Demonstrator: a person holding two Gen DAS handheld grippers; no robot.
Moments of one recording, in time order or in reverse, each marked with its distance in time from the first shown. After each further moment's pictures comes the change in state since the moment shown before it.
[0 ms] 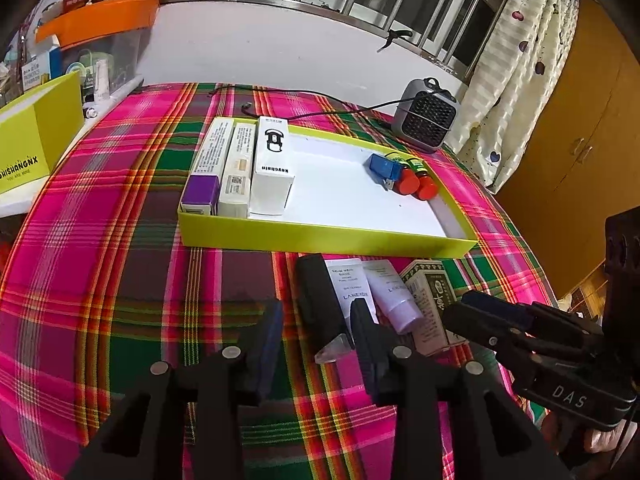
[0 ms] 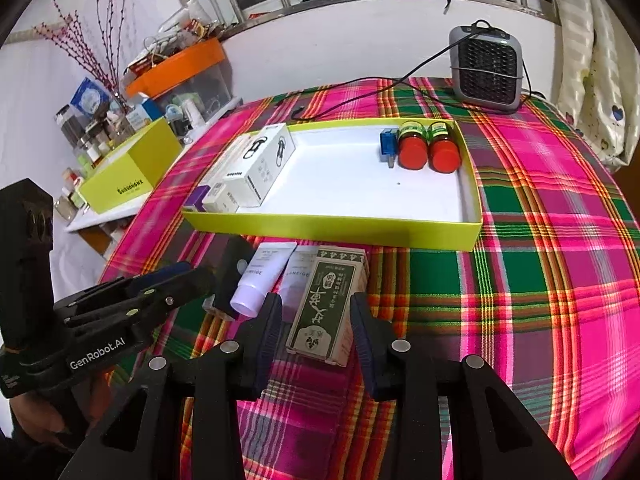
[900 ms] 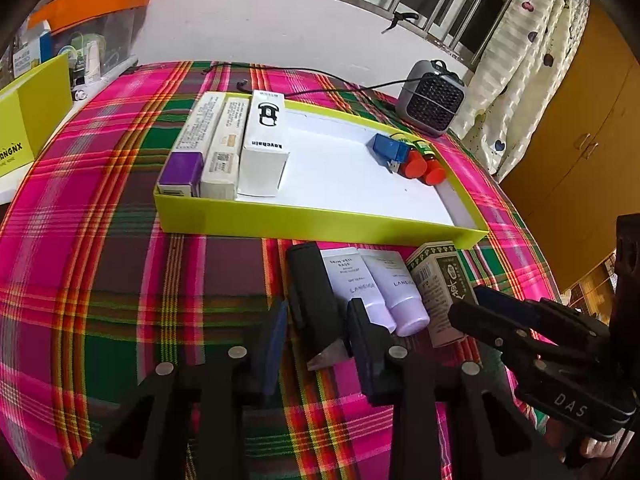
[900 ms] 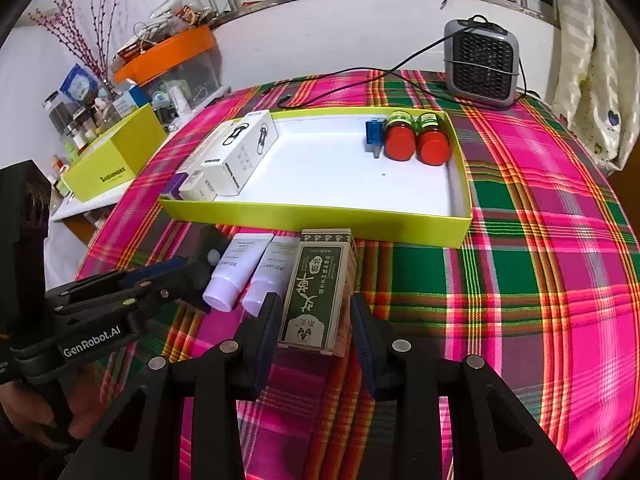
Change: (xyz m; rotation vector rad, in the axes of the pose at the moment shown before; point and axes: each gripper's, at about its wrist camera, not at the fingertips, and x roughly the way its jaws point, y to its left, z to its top) left arm 0.026 -0.003 0.003 -0.014 0.066 -0.005; right arm 0.010 -0.008 -0.001 -0.025 0.028 -0.051
